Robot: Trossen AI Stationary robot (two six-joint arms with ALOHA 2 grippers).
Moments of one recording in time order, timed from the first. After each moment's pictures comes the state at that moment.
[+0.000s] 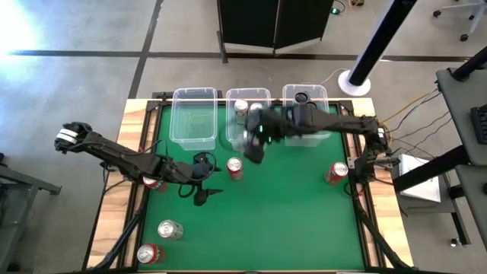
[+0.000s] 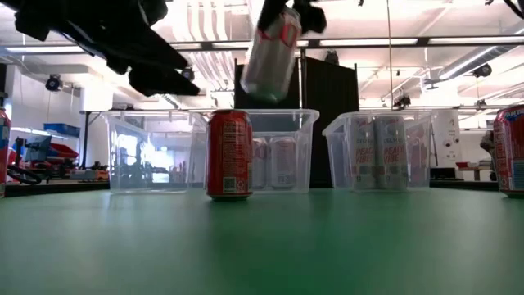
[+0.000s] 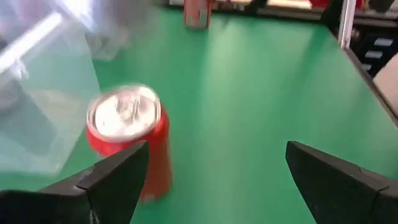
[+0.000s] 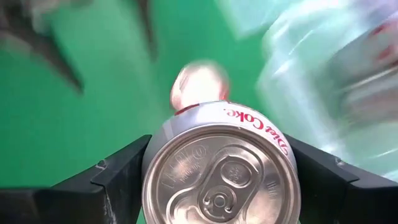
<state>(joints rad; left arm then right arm) -0.27 1.15 0.55 0.13 -0.28 -0.23 0.03 1.86 1.93 -1.08 0.14 0.37</state>
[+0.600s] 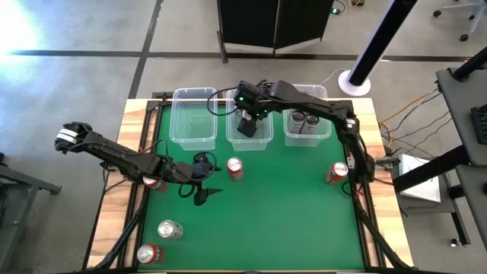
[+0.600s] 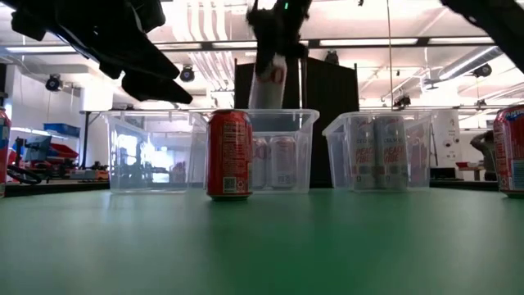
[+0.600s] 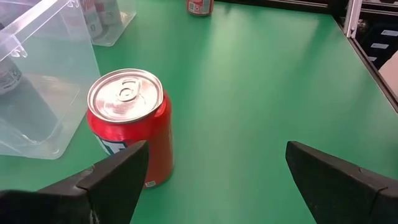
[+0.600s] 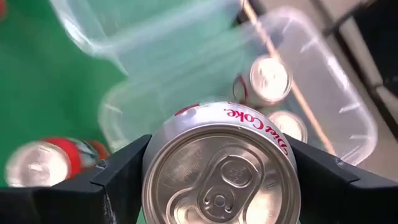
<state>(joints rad) -0.27 1.14 0.55 0.06 -0.27 -0.27 -0.28 2.09 2.28 -1.24 0.15 0.11</state>
